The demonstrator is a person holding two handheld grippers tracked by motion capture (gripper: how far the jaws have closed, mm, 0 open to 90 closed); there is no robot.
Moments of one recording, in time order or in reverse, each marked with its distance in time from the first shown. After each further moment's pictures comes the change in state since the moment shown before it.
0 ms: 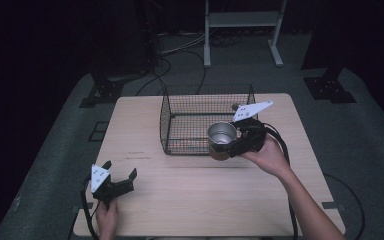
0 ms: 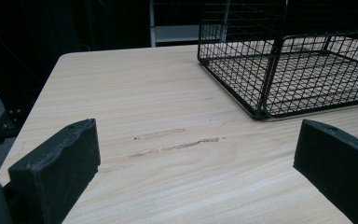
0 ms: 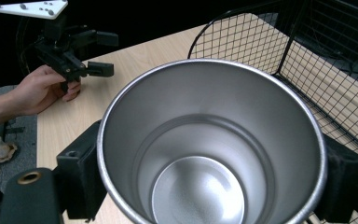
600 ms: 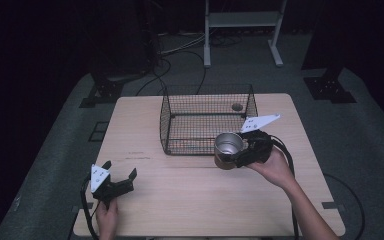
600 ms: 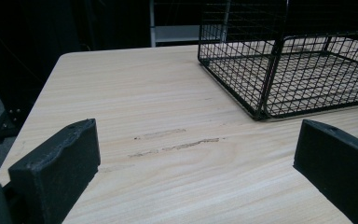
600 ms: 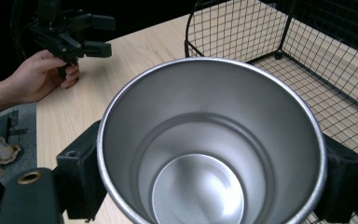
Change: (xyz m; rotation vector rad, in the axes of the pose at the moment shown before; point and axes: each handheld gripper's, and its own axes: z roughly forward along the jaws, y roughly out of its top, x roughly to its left) left arm 0.000 0.000 0.000 -0.001 0.001 0.001; right arm 0.001 -0.038 -0.002 -0.004 -0.004 0.045
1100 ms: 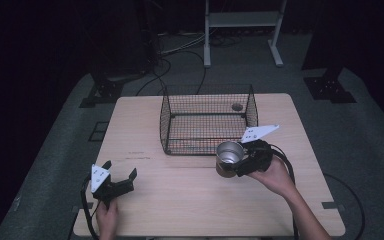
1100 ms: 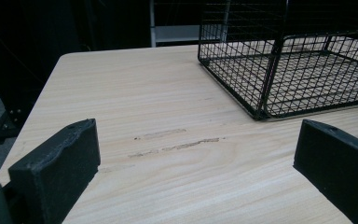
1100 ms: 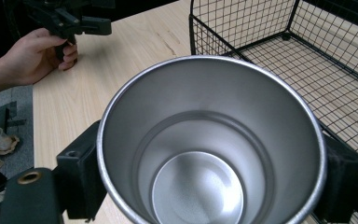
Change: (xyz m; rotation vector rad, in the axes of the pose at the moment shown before) left arm 0.000 0.000 0.000 0.002 0.001 0.000; right arm 0.006 -0.025 0.007 0.028 -0.001 0.002
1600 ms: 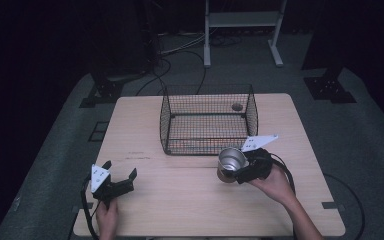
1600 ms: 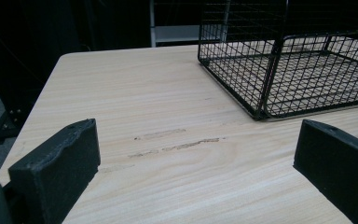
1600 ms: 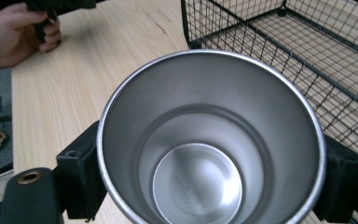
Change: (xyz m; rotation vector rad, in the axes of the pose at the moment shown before) left arm 0.000 0.000 0.000 0.000 0.000 0.000; right arm 0.001 -0.028 0.011 0.019 -0.039 0.010
